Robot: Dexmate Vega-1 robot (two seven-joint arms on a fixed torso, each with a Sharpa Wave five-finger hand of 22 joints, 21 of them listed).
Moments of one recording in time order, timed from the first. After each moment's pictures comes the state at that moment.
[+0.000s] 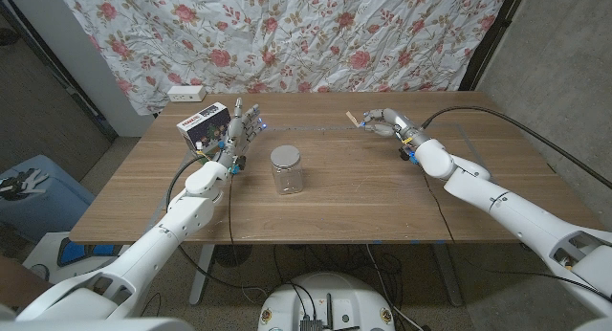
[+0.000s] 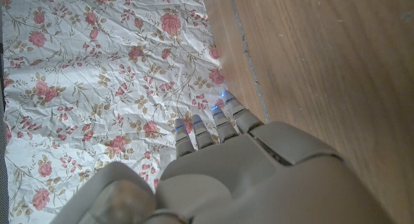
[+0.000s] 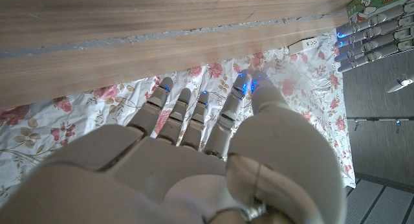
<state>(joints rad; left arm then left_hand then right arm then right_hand) 0.84 0.51 0.37 -1.30 -0.65 -0.29 -0.03 0.00 0.05 -0.09 0.13 0.29 0.14 -0.21 0.19 0.19 0.11 -0.17 0.20 0.19 0.13 -0.04 0.18 0.18 0.22 0.01 0.20 0.18 -0.64 -0.66 -0.64 -1.33 -0.18 0.21 -0.18 0.91 0.09 0.37 -0.16 0.18 0.92 -0.20 0.57 0.21 0.44 -0.08 0.23 0.22 0.24 -0.04 0.38 0.31 0.39 0.04 0.20 0.17</state>
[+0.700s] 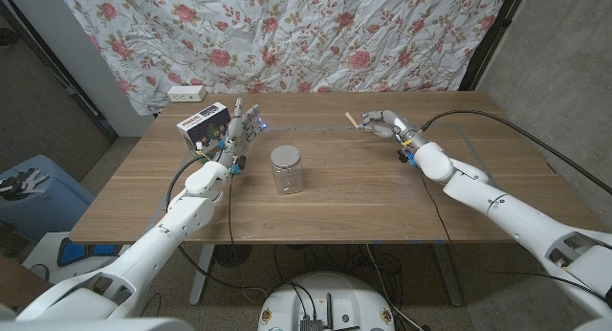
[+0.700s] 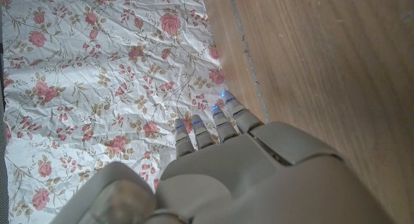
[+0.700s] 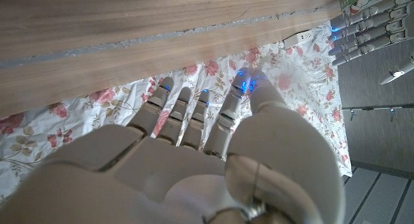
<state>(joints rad) 0.84 0.51 0.37 -1.30 -0.65 -0.29 -0.03 0.00 0.05 -0.09 0.13 0.29 0.14 -0.21 0.19 0.19 0.11 -0.17 0.20 0.19 0.13 -0.04 0.18 0.18 0.22 0.01 0.20 0.18 -0.64 -0.64 -0.65 -1.28 -0.16 0.28 -0.21 0.92 0.10 0.37 -0.16 0.19 0.95 -0.17 0.58 0.20 0.47 -0.10 0.24 0.22 0.25 -0.04 0.39 0.31 0.40 0.02 0.20 0.17</state>
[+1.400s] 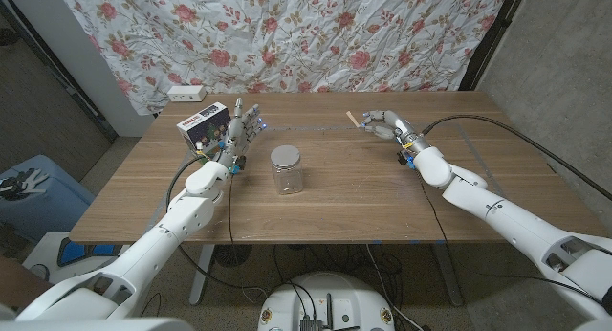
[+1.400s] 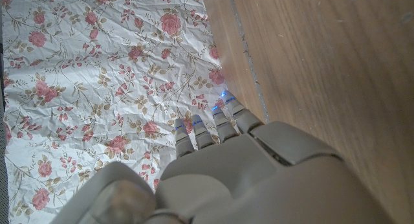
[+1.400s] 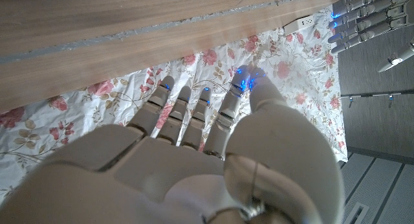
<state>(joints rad) 0.84 0.51 0.37 -1.30 -0.65 -0.29 -0.03 0.00 0.05 -0.09 0.13 0.29 0.14 -0.21 0.19 0.19 0.11 -0.17 0.20 0.19 0.13 -0.04 0.18 0.18 0.22 0.01 0.20 0.18 -0.66 -0.63 -0.63 -1.25 -0.18 0.35 -0.28 0.95 0.09 0.37 -0.17 0.18 0.97 -0.15 0.58 0.19 0.51 -0.11 0.24 0.22 0.27 -0.04 0.40 0.31 0.41 0.03 0.20 0.17</state>
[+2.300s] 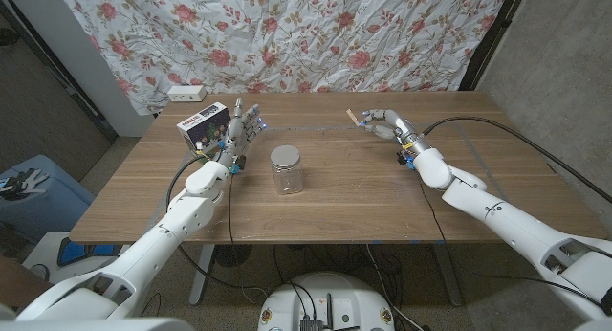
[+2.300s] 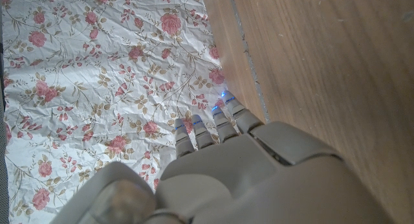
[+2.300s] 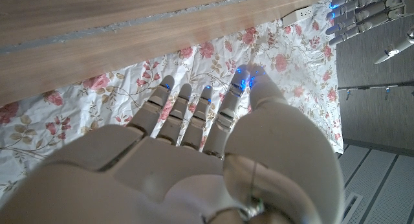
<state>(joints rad) 0.84 0.51 0.37 -1.30 -0.65 -0.29 -0.03 0.00 0.05 -0.09 0.13 0.29 0.14 -0.21 0.19 0.19 0.11 -0.17 0.20 0.19 0.13 -0.04 0.18 0.18 0.22 0.01 0.20 0.18 -0.67 -0.62 -0.63 -1.24 -0.18 0.37 -0.30 0.97 0.08 0.35 -0.17 0.18 0.97 -0.15 0.58 0.19 0.53 -0.11 0.25 0.22 0.29 -0.04 0.41 0.32 0.42 0.03 0.20 0.17</state>
